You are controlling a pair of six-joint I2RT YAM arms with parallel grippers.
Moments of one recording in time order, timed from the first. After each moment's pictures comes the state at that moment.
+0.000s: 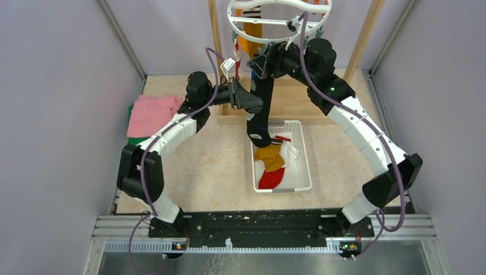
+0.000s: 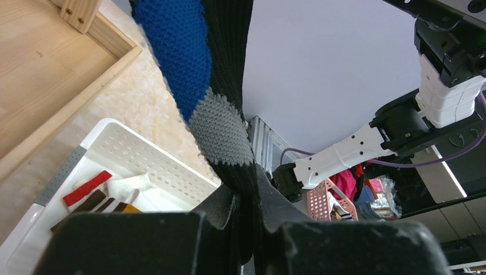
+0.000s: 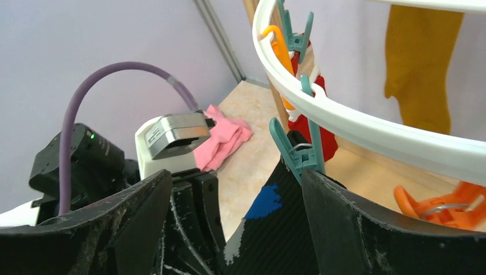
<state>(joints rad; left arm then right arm) -0.39 1.61 1.23 0.49 1.03 -0.88 0.55 1.56 1.73 -0.17 -0.26 0.35</state>
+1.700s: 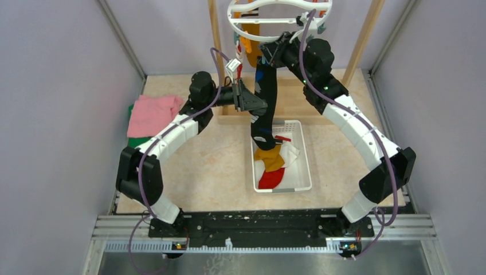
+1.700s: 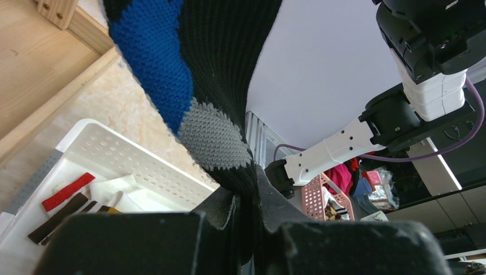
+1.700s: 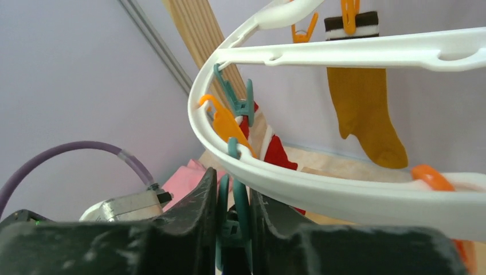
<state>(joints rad) -0.43 1.59 1.25 0.43 1.01 -0.86 0.53 1.61 1.70 0.02 -0.09 0.39</state>
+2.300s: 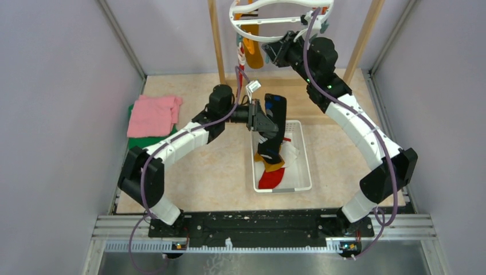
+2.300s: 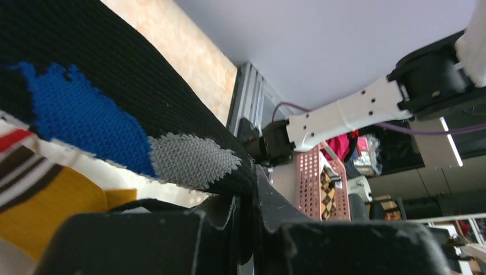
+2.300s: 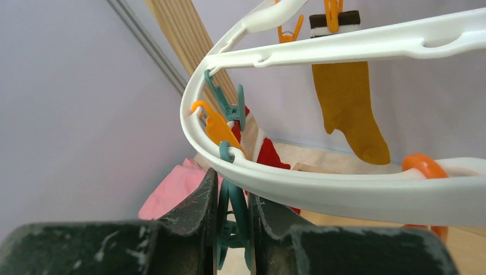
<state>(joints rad) -0.56 1.59 1.19 0.26 0.96 -0.76 0.51 1.60 1.70 0.02 -0.08 0.42</state>
